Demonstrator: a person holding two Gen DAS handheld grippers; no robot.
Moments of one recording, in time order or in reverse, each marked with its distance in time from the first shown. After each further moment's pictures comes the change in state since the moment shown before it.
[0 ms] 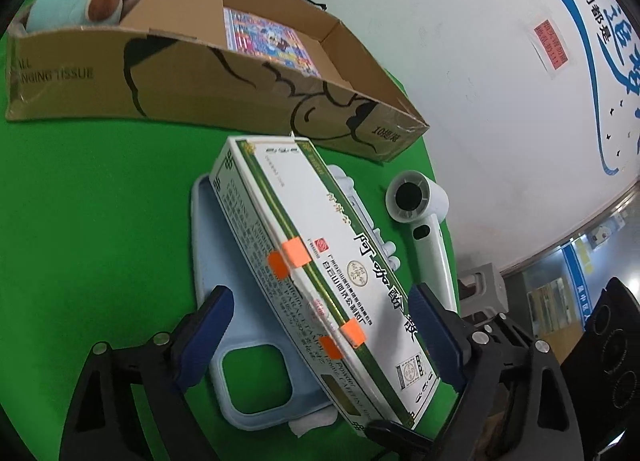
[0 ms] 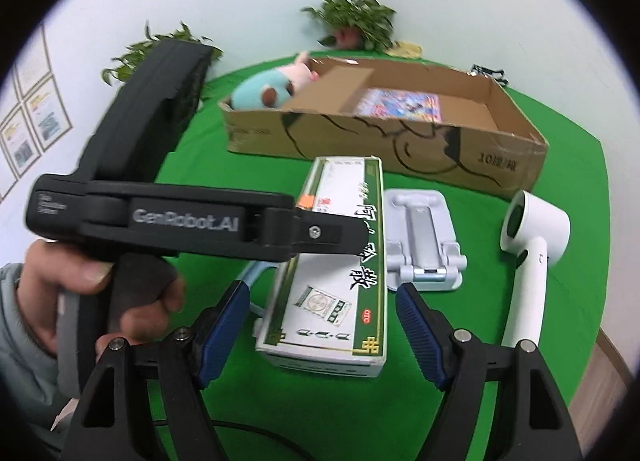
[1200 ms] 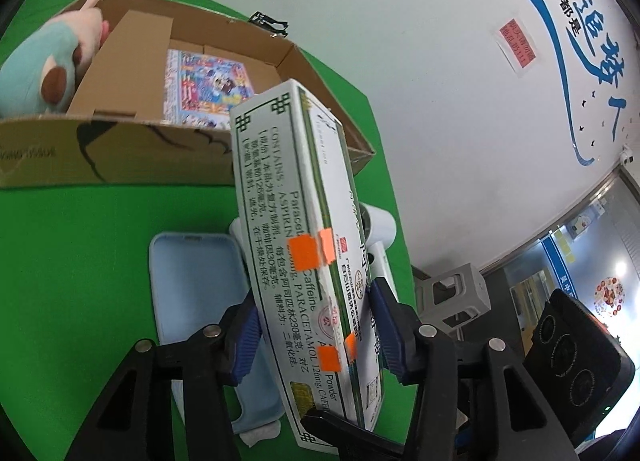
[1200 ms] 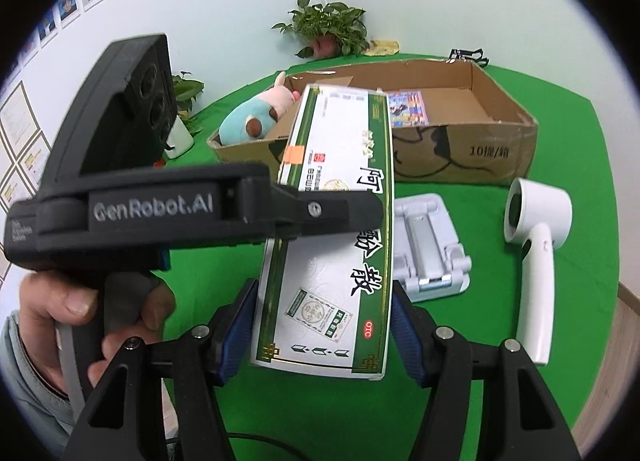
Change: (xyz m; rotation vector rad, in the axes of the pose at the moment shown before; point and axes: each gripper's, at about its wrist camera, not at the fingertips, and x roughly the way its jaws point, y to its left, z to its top) left arm -0.035 -0.043 0.025 0.083 -0.046 -0.080; right arm -0.009 -0.018 0.016 0.163 -0.060 0.057
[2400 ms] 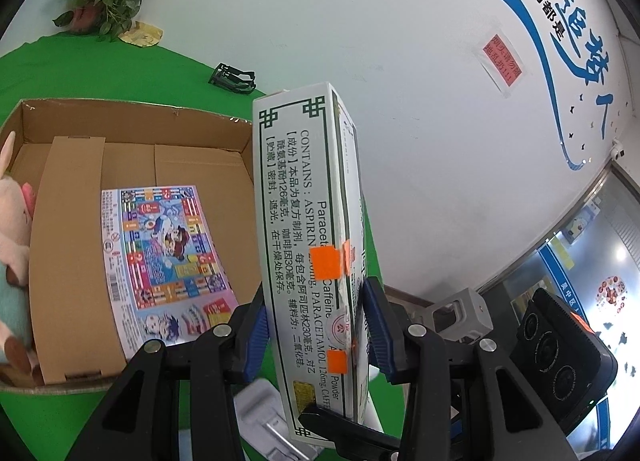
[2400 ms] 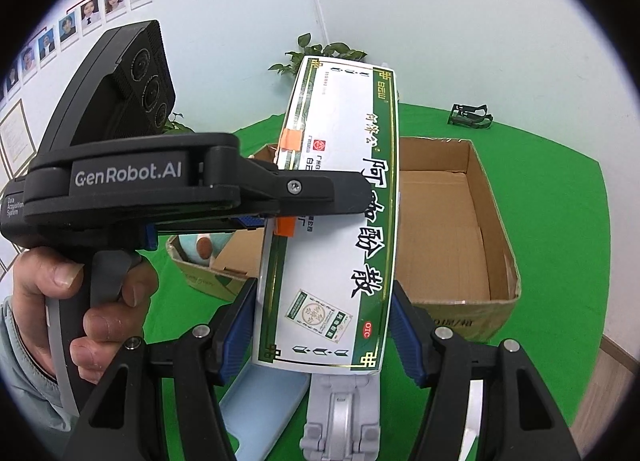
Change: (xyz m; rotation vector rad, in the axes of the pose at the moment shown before) left arm 0.017 -0.037 0.166 0.091 -0.083 -0.010; right arm 0.031 -0.067 0.145 -0.052 -0.099 0.021
